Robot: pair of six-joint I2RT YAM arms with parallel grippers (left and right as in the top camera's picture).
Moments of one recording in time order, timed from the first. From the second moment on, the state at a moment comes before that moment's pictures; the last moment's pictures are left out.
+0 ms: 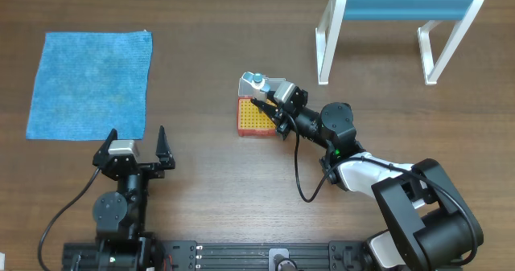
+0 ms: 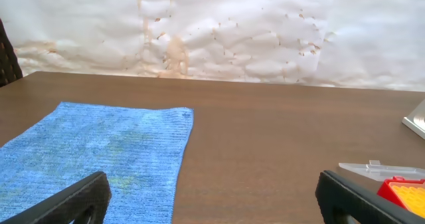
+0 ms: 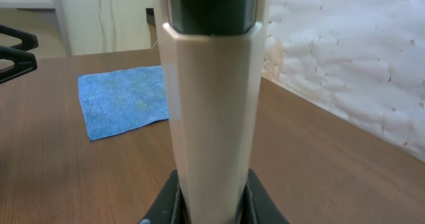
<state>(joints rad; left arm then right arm) 0.00 0.01 0.01 -0.07 -0.05 -0.06 0.42 1.65 0.46 1.12 -0.58 -0.11</state>
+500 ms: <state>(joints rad) 0.00 0.01 0.01 -0.07 -0.05 -0.06 0.42 1.59 0.45 1.07 -0.58 -0.11</state>
